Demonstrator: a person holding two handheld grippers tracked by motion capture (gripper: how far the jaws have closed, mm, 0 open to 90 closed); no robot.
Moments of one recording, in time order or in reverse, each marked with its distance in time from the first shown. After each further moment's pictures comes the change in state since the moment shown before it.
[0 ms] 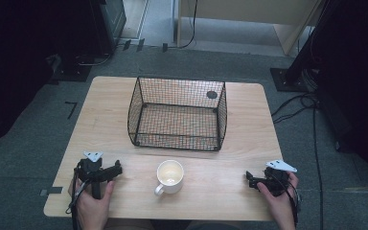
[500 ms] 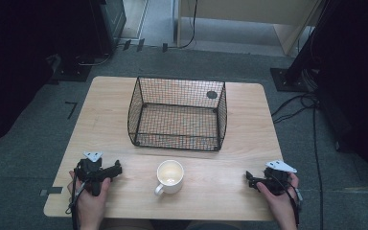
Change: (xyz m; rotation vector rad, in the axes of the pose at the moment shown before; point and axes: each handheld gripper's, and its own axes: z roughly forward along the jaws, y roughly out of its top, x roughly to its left) left arm 0.000 0.000 0.000 0.000 0.003 -0.003; right arm 0.003 0.000 -0.002 -0.006 -0.013 0.011
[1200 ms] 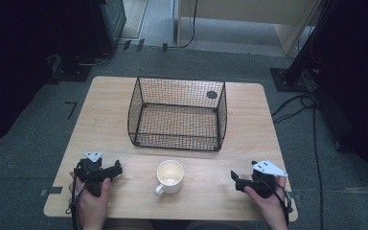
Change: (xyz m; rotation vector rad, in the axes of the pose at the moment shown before) left arm 0.000 0.000 0.000 0.000 0.000 0.000; right arm 0.058 0.023 -0.029 -0.135 0.153 -0.087
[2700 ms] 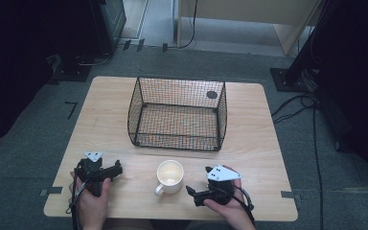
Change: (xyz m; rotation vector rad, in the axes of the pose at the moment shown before) left arm -0.001 0.000 0.000 0.000 -0.003 0.002; right arm 0.113 0.019 0.029 0.017 0.336 -0.145
